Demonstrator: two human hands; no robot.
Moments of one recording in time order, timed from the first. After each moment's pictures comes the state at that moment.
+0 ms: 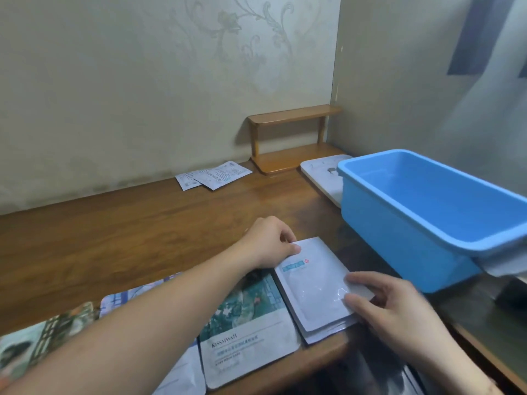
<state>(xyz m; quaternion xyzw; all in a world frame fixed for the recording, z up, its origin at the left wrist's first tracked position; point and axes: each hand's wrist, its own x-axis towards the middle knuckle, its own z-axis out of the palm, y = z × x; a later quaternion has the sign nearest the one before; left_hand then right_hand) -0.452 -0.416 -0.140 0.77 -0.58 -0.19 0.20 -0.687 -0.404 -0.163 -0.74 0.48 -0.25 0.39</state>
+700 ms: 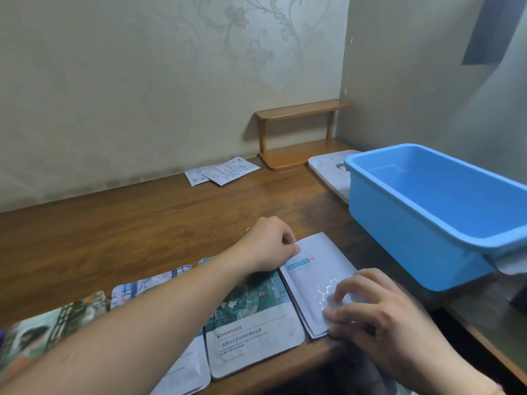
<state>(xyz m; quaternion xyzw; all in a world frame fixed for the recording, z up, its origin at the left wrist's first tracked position) -0.455 -0.402 -0.141 0.77 -0.59 -0.16 0.17 -0.692 -0.411 -0.192 -0.93 0.21 -0.28 0.10</state>
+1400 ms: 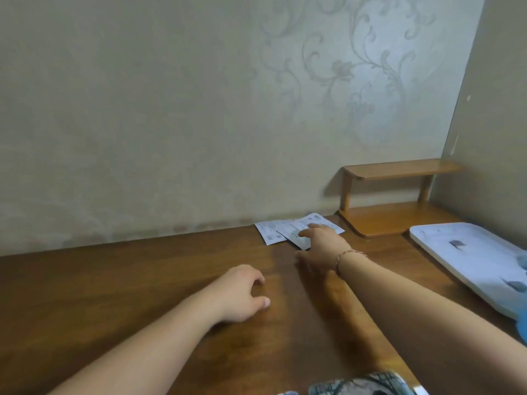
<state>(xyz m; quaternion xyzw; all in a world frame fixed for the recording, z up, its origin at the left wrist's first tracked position) -0.224 -0.363 -0.135 0.83 -0.53 -0.13 0.08 -0.317 -0.571 -0.141 -0.93 0.35 -0.06 0.12</state>
